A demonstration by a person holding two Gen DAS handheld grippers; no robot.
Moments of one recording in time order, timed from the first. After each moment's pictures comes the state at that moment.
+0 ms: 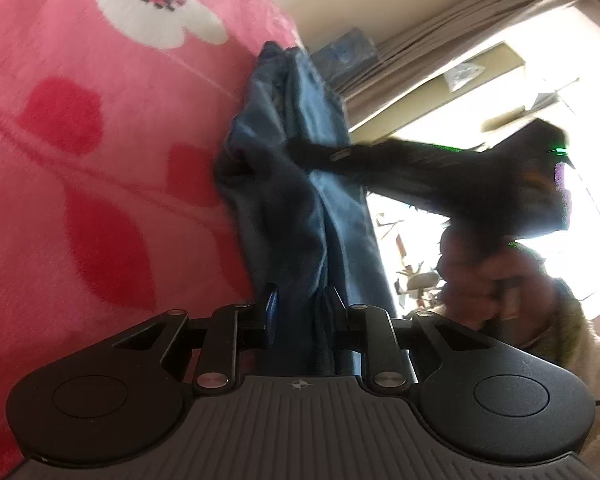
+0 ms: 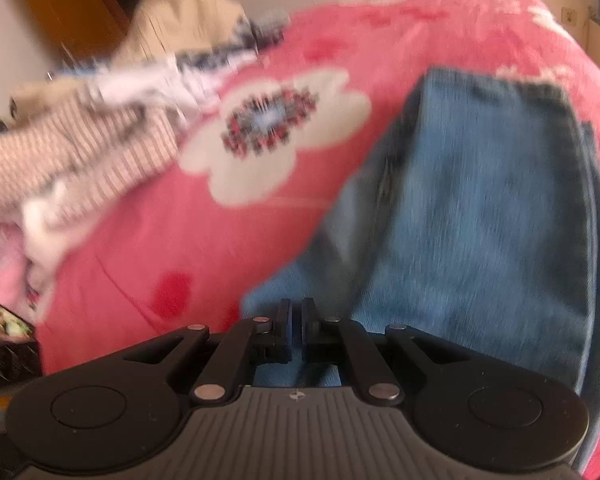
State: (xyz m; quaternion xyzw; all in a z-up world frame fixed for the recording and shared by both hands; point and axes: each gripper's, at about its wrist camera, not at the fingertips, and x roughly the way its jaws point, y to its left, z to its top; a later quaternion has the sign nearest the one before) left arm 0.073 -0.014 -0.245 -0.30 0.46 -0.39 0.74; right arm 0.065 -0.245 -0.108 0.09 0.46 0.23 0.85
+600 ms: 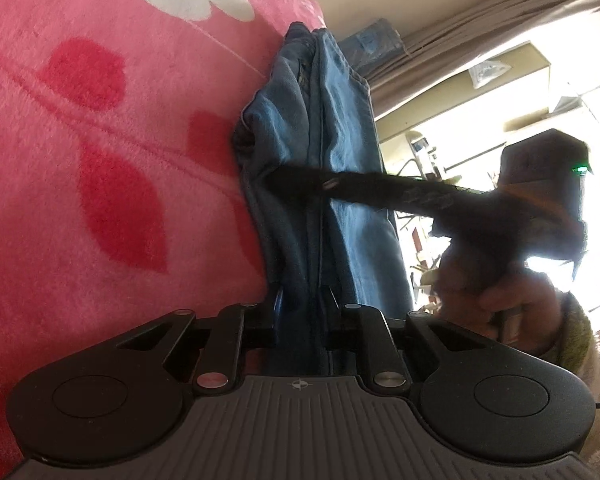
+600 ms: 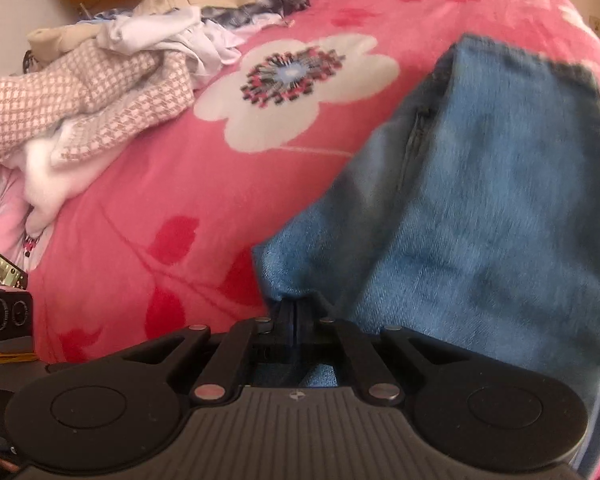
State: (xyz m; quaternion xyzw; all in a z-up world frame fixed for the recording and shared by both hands) left arm 0.062 -0.015 -0.249 -0.29 0.48 -0.38 0.74; right arm 0.050 -0.229 -0.129 0.03 0.48 0.25 0.84
